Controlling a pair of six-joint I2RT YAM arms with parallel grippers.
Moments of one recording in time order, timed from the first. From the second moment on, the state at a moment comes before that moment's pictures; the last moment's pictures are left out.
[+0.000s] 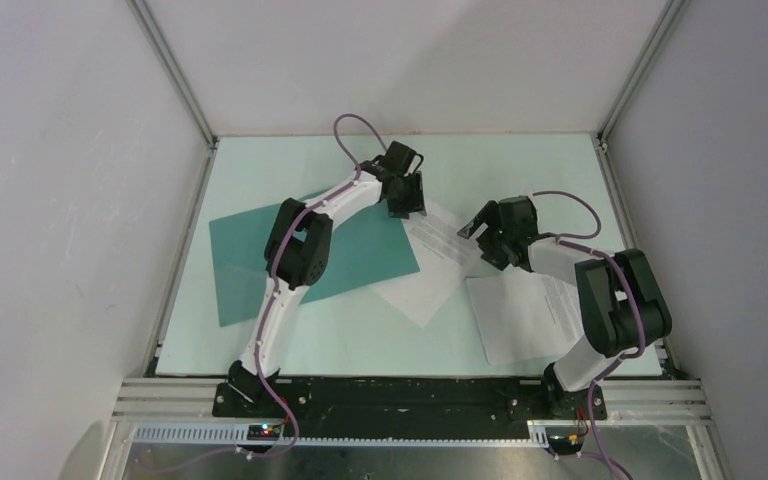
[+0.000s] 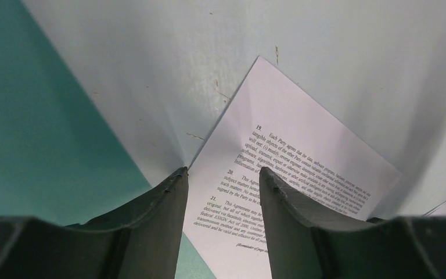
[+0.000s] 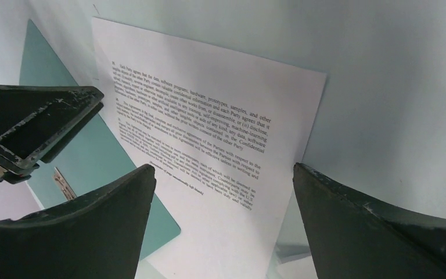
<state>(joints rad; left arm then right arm) -0.55 2.40 2.00 -0.58 0.11 -0.59 0.27 1.62 0.79 0.02 -0.05 0.97</state>
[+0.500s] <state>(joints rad) -0.55 2.40 2.00 -0.59 0.18 -0.71 0.28 1.69 0.79 0.21 -0.16 1.02</state>
